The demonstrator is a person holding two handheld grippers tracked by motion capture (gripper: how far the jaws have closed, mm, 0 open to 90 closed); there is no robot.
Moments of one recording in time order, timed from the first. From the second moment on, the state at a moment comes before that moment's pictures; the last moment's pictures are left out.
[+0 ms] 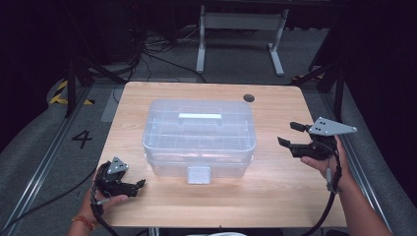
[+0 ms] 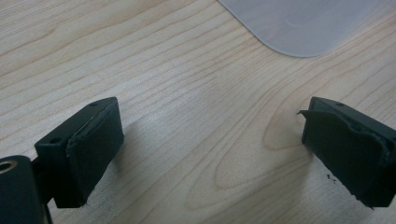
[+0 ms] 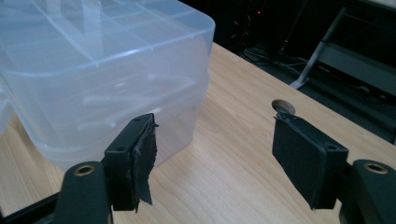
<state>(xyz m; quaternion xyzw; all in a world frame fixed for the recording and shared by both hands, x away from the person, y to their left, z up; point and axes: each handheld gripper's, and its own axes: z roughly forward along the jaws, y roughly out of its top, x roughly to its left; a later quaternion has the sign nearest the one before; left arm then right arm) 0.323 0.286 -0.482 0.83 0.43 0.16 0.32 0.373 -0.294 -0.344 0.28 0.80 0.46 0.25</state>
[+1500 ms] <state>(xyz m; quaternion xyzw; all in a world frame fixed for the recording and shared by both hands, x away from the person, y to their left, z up) 0.323 0.286 -0.482 0.83 0.43 0.16 0.32 0.415 -0.161 -0.309 0.18 0.84 0.47 0.20</state>
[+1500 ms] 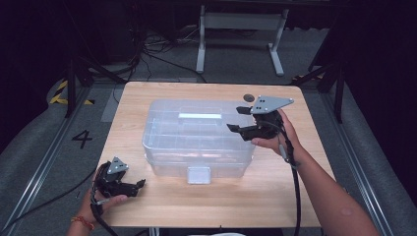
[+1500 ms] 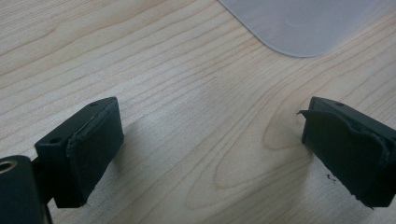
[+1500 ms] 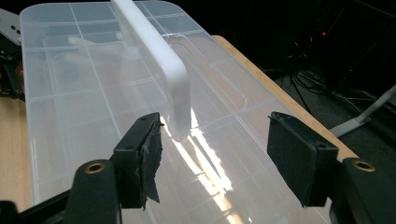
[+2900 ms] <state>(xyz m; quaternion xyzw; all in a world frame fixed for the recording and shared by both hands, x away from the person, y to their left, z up) 0.326 0.288 -0.476 0.82 0.45 0.18 0.31 0.432 -0.127 -0.306 0.12 0.87 0.45 0.16</state>
